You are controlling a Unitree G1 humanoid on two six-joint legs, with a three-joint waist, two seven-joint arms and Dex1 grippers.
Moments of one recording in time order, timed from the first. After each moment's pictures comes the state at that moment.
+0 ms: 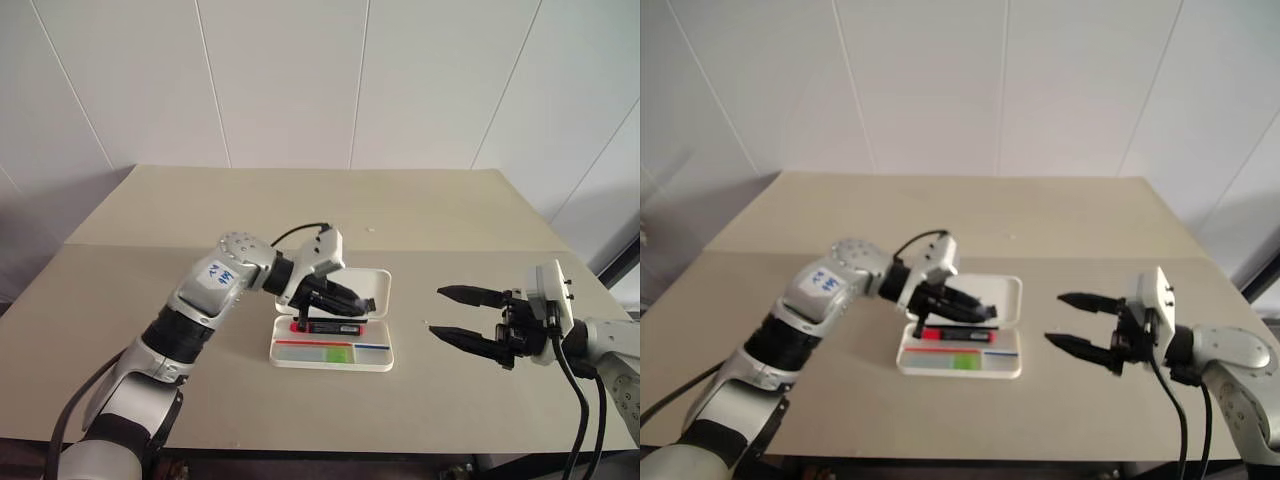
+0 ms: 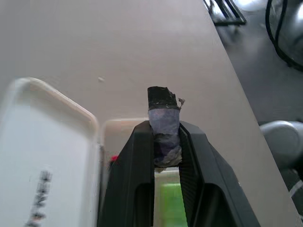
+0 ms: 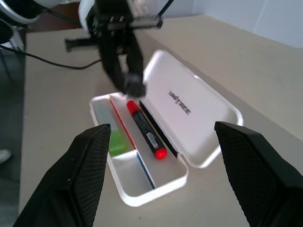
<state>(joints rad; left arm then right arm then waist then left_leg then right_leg) -1.01 0.49 -0.41 0.06 -0.26 0.67 -1.19 -0.18 -0.83 -0.32 -0.31 0.71 0.41 1.09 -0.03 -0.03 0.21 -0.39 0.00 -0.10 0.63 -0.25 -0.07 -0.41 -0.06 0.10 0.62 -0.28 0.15</state>
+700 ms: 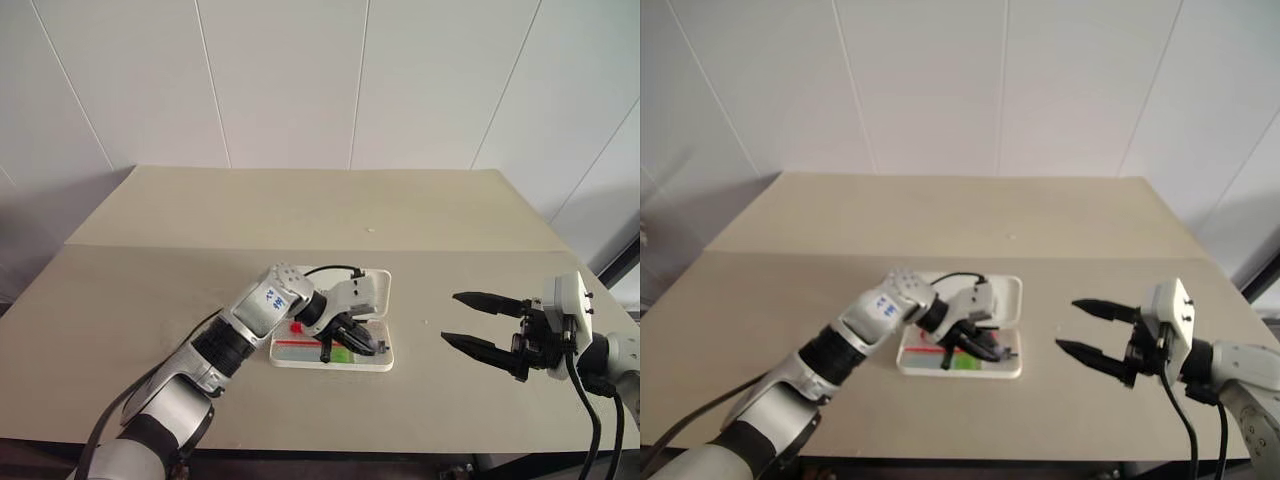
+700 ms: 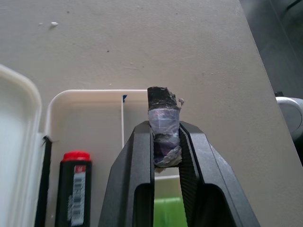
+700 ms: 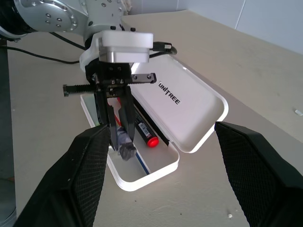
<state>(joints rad) -1.01 0.35 -0.56 0.21 -0.10 0.69 -1.16 -0.07 -0.83 -0.40 -0.39 0.71 0.41 1.04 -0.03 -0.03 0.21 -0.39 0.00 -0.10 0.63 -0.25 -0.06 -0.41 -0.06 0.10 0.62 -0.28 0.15</state>
